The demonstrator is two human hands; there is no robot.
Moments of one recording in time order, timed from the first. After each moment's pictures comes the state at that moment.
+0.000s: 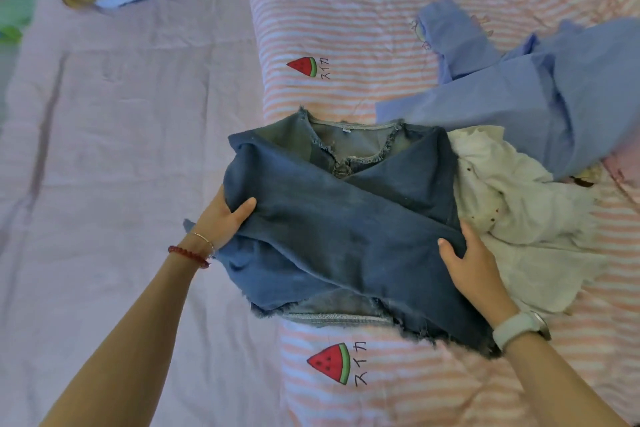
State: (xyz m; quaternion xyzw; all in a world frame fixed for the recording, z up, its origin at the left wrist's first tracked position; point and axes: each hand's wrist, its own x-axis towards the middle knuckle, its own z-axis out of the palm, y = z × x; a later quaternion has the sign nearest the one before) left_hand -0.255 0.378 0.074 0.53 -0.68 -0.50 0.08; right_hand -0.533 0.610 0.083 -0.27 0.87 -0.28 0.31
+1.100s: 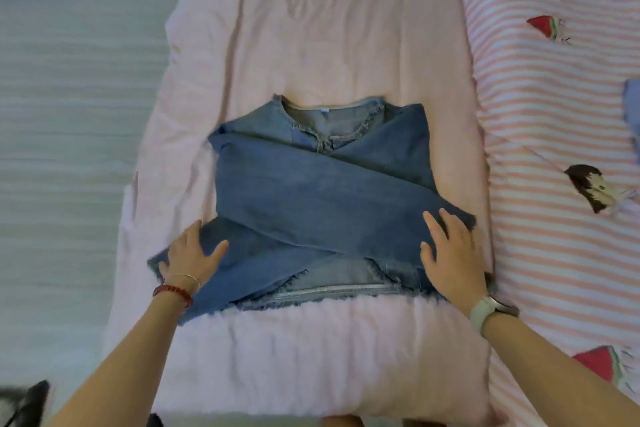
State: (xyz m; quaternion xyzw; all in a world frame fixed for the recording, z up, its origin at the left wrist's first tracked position) left_hand 0.202 0.301 -0.041 0.73 -0.60 -0.31 -0.10; right_hand -0.184 0.455 -0.026 -0.52 0.83 0.00 0.19
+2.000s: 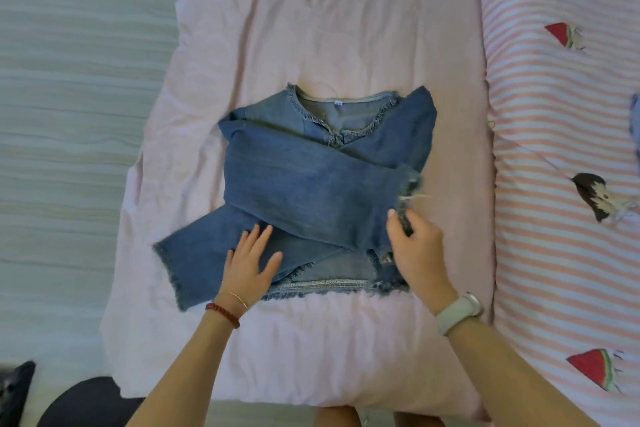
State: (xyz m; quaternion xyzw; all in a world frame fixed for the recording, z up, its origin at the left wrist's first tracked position) left_hand 0.151 0.364 -0.040 0.61 -0.68 -0.41 0.00; right_hand -0.099 0.403 0.043 -0.40 0.78 -0.38 0.30
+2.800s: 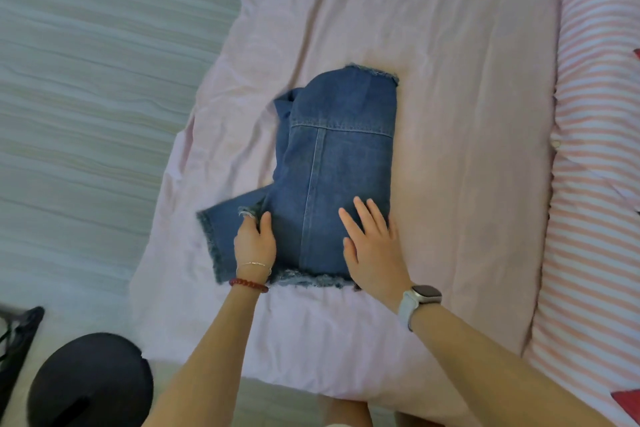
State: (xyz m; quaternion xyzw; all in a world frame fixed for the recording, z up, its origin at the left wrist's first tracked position) left_hand 0.174 0.340 -0.014 0.80 -0.40 -0.42 0.16; right_hand -0.001 0.388 -0.018 -0.71 0.68 -0.03 0.18
